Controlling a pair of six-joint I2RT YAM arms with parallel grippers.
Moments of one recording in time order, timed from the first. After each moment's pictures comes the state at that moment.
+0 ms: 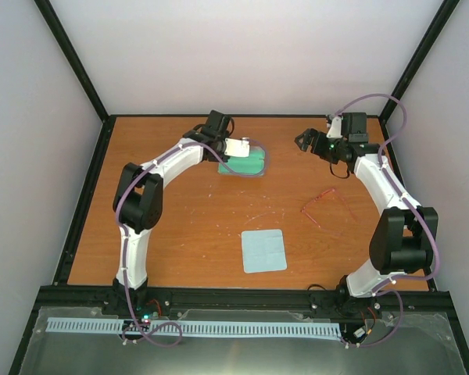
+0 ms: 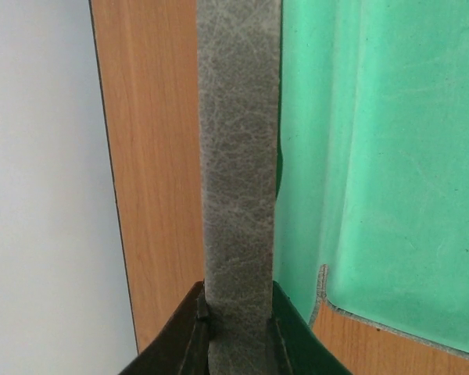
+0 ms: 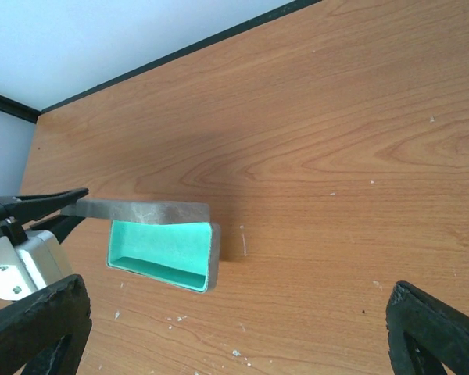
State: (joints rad) left arm -0.49 2.10 1.74 -0.50 -0.10 1.23; right arm 0.05 1.59 1.29 -0.44 -0.46 0.38
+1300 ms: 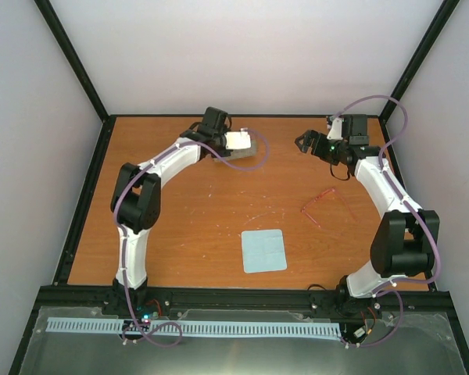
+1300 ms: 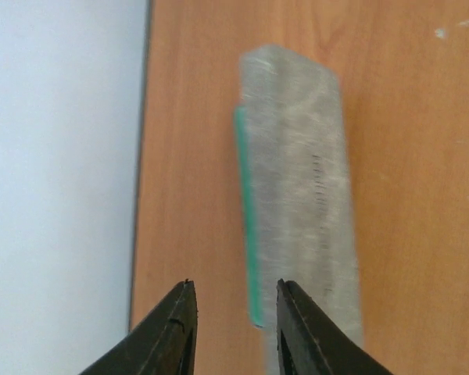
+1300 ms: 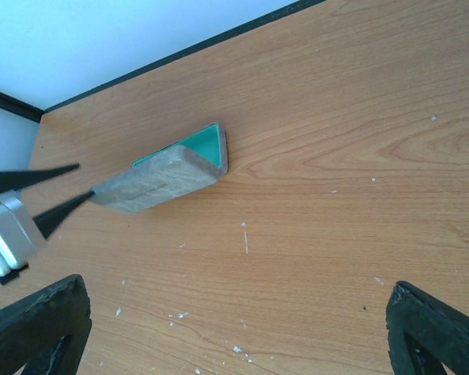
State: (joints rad) left arm -0.48 2.09 1.70 -0.38 -0.03 1.12; right arm 0.05 1.56 1.25 -0.41 -0.46 0.38
